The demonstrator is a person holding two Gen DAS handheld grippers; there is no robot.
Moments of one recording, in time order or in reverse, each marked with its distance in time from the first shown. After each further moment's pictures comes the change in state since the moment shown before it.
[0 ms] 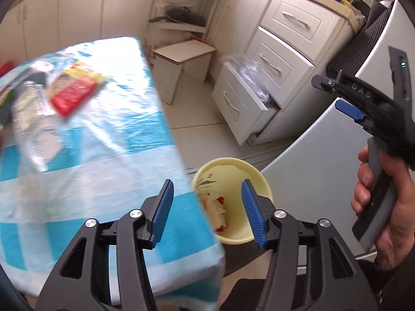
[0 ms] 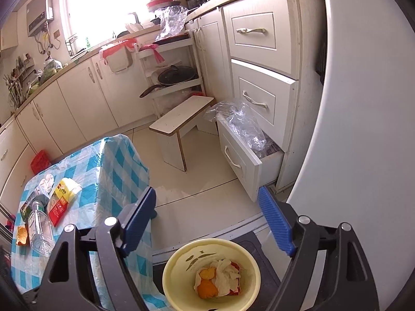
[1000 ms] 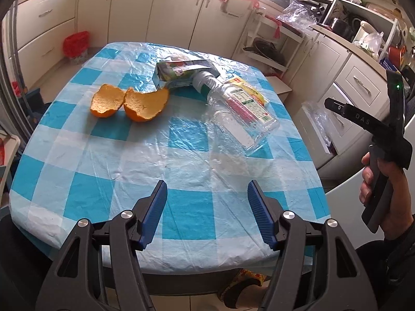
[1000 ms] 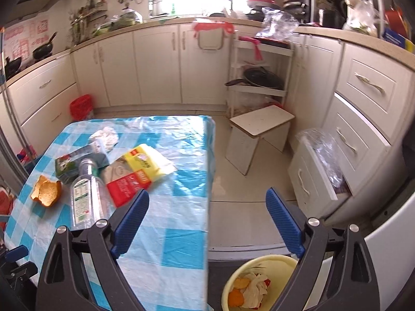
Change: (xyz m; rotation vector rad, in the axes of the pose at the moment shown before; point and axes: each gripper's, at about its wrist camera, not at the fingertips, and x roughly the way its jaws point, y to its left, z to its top) left arm -0.121 0.191 -0.047 -0.278 -0.125 0.215; right arm 0.011 0.197 -0.024 -0.387 0.025 0.201
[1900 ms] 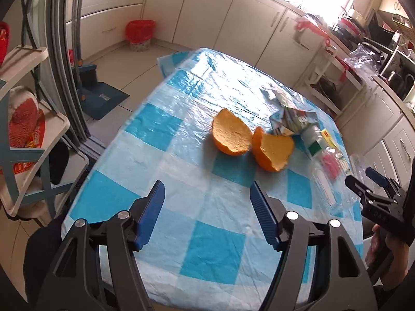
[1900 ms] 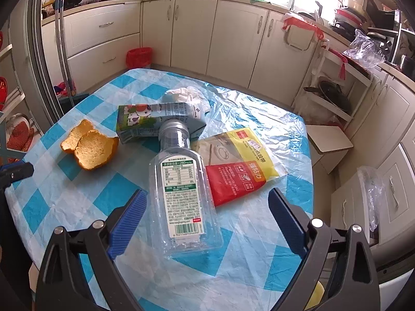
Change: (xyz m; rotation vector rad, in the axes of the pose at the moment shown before) left arm 0.003 0.139 0.040 -0.269 -0.070 0.196; right arm 0.044 0.137 -0.012 -0.330 0.111 0.176
